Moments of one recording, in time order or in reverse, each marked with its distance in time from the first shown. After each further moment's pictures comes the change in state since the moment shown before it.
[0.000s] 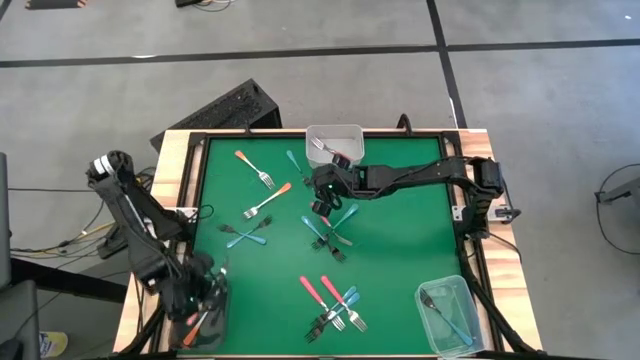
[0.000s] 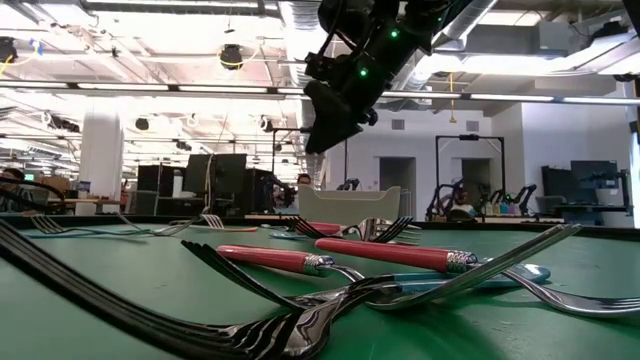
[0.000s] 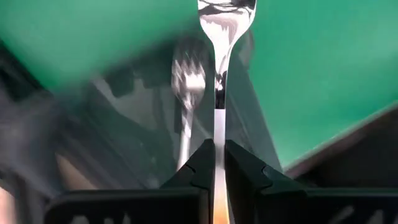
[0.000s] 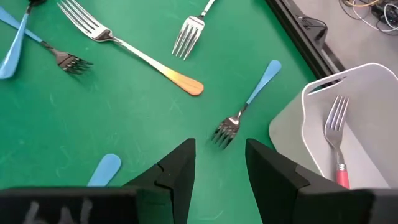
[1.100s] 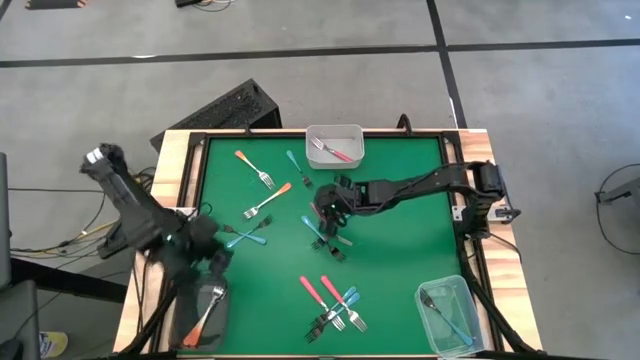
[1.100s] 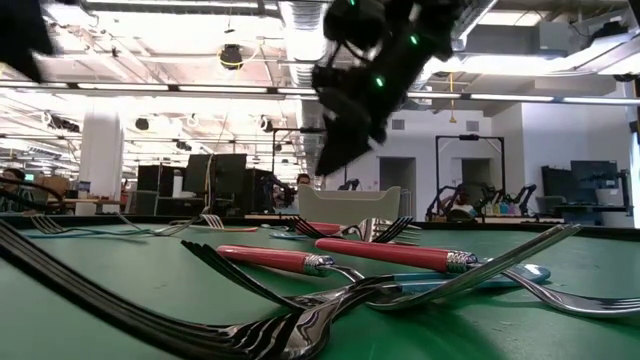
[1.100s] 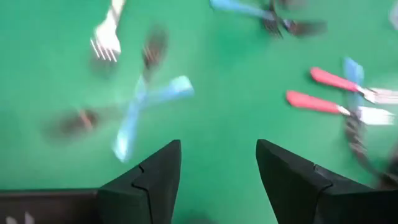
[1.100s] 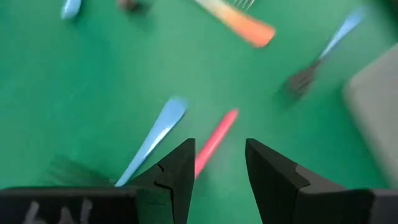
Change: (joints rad) left arm 0.224 -0.238 0.000 -0.212 -0.465 0.470; right arm 0.080 0.001 -0.116 0.017 -0.099 0.096
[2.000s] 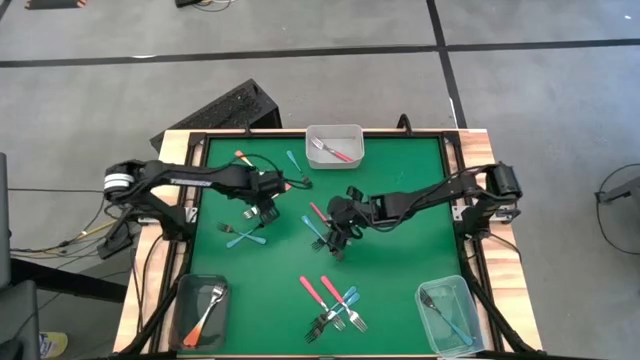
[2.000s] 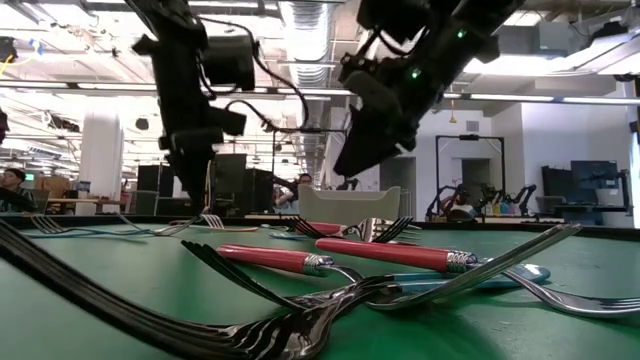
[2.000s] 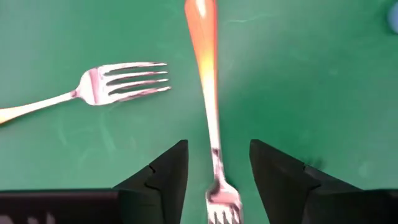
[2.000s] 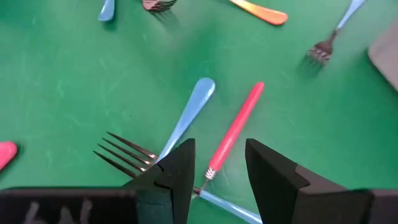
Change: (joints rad) left arm 1.031 0.493 -0.001 0.419 0.307 1.374; right arm 0.098 -0.123 -0.193 0.132 0.045 0.162
